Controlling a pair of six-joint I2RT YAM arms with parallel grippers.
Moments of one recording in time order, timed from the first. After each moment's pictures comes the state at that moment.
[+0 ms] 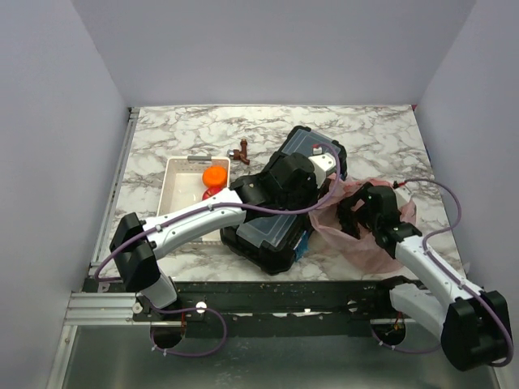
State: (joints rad) left arm -1.04 1.60 1.43 -0.42 0.00 -0.18; right arm 0.26 0.92 0.43 -0.22 0.32 0.89
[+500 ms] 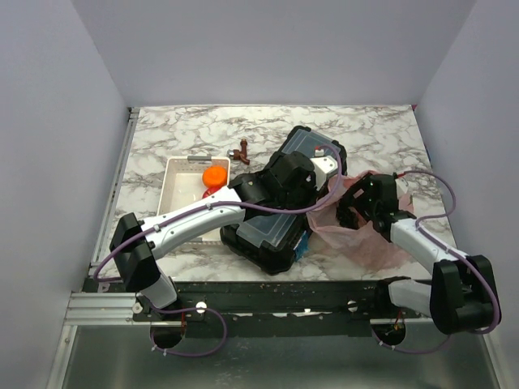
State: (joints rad) left arm -1.04 1.60 1.47 -0.50 0.05 -0.14; right arm 0.14 1.18 0.49 -0.02 0.18 0.92
